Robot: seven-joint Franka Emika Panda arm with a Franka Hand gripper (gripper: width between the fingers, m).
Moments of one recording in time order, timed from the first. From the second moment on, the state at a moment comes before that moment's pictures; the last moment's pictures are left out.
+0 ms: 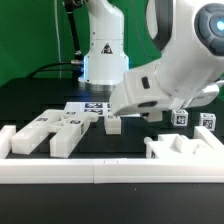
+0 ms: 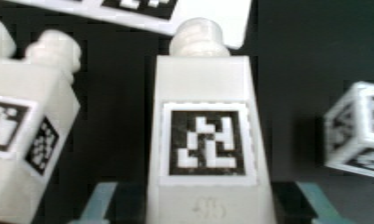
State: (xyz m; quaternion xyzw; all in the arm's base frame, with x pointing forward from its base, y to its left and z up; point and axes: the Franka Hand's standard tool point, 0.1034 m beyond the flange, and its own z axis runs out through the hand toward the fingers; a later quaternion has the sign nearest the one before) arm 0.470 0.073 0.048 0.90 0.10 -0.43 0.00
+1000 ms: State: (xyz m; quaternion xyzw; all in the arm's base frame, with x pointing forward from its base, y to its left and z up) arm 0.525 0.066 0.101 0.97 0.12 -0.21 -0.02
